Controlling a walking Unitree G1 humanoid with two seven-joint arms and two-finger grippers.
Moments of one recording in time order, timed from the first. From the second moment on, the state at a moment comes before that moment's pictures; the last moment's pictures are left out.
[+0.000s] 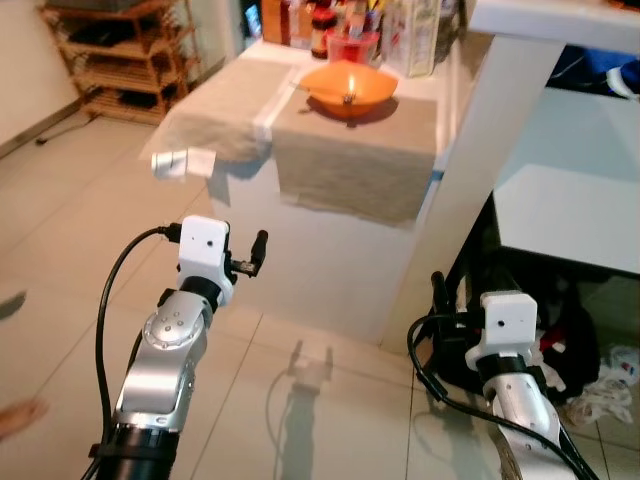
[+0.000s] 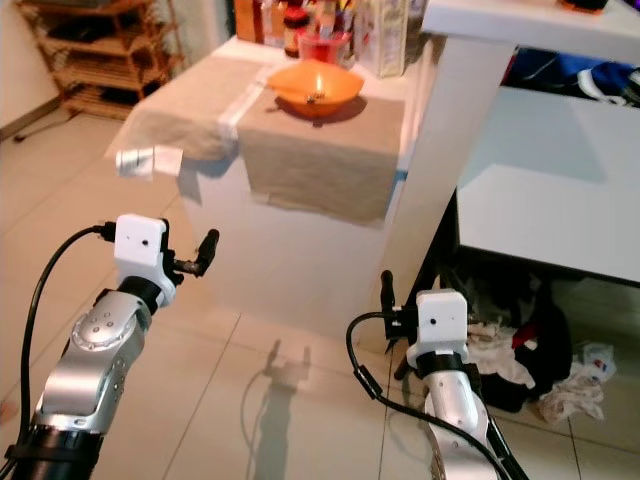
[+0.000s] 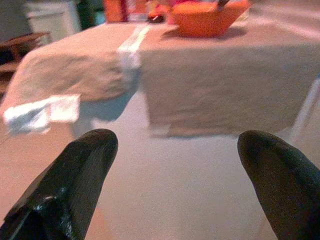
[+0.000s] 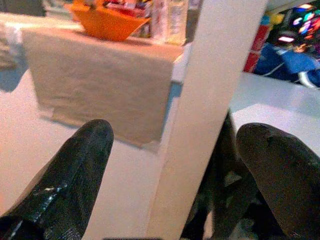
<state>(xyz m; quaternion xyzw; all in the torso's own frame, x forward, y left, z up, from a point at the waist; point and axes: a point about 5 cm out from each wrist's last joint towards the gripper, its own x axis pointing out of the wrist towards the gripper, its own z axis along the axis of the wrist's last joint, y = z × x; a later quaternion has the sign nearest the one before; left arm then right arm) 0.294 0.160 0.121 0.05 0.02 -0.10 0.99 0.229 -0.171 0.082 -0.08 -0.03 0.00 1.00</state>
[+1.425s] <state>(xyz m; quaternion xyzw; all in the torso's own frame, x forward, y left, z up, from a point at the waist) 0.297 0.157 0.140 0.07 -0.04 -0.13 0.99 0.224 -0.168 0.093 -0.08 -0.05 -0.01 0.99</state>
